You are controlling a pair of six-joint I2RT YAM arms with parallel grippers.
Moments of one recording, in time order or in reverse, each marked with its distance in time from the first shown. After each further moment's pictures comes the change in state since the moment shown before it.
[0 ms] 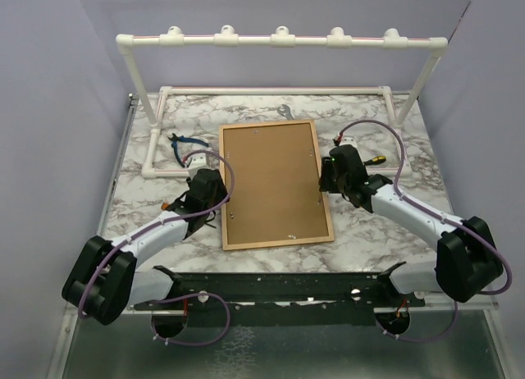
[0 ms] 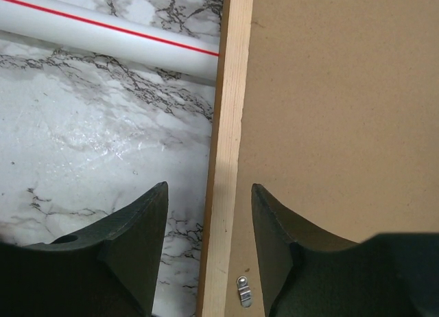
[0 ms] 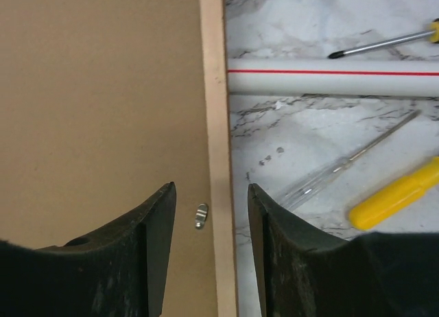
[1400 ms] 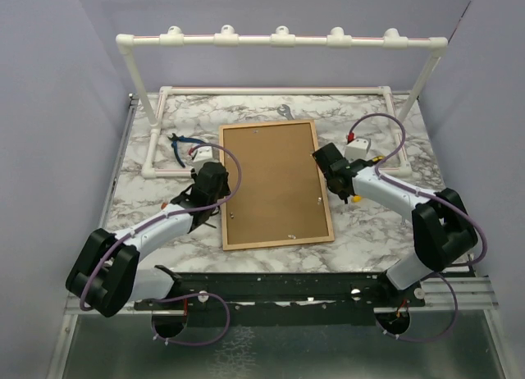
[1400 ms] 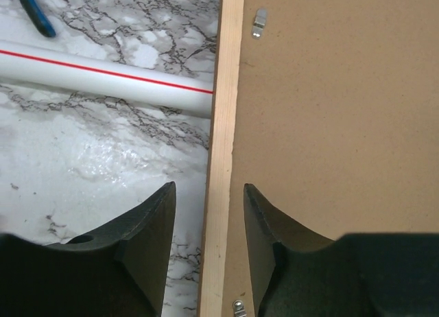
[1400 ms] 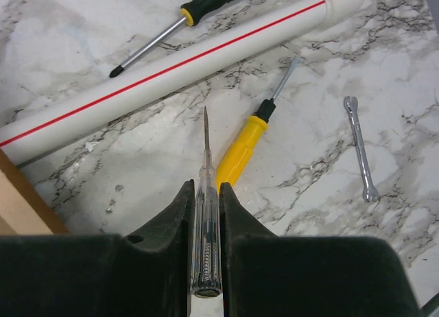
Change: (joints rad) left arm -0.032 0.077 0.099 -0.016 -0.090 0.069; right arm 0.018 0.218 0.161 -0.346 0.557 0.299
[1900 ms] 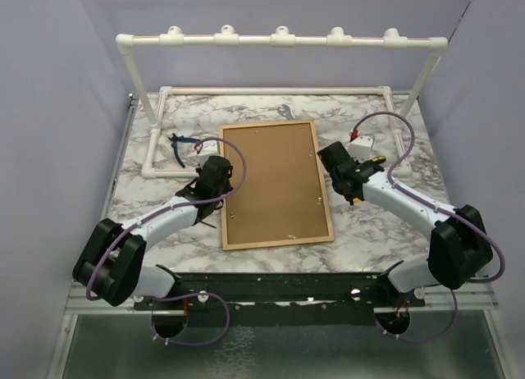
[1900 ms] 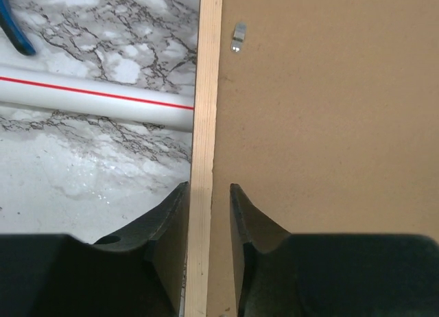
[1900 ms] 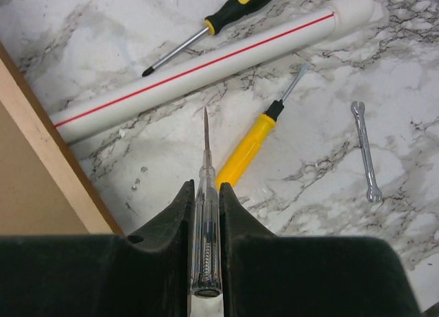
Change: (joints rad) left arm -0.004 0.081 0.060 -0.020 0.013 0.022; right arm 0.056 -0.129 -0.001 -0.054 -0.030 -0.005
